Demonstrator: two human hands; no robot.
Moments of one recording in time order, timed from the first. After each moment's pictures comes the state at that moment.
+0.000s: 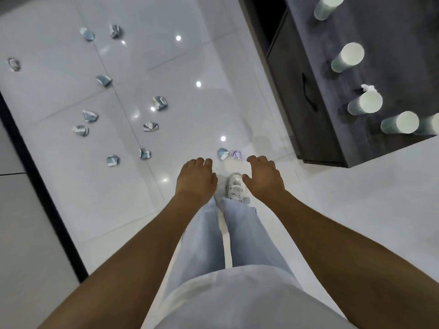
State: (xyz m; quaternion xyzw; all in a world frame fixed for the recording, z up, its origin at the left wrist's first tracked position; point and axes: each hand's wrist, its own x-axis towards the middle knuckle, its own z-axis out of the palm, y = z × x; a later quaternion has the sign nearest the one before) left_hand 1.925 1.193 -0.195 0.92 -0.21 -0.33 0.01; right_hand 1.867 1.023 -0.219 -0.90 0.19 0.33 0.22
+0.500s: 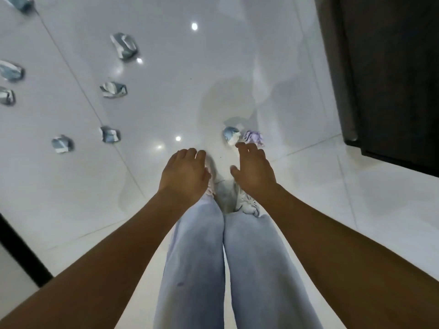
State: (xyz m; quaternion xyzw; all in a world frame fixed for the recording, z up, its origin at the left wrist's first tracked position) left_hand 1.975 1.226 -0.497 0.90 -0.24 -0.37 0.00; right_hand 1.920 1.068 -0.543 -0.88 0.16 0.38 0.25
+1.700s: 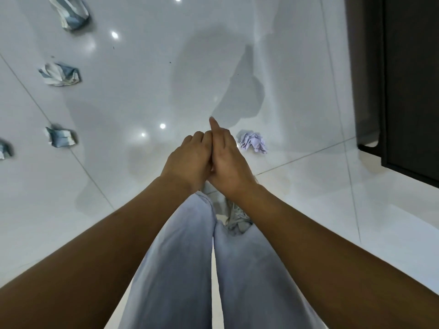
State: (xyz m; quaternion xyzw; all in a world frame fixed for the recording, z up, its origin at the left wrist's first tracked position) left_hand 2.013 1.193 -0.643 0.86 -0.23 -0.44 0.11; right_hand 1.950 1.099 -0.677 -0.87 0.11 0.23 0.41
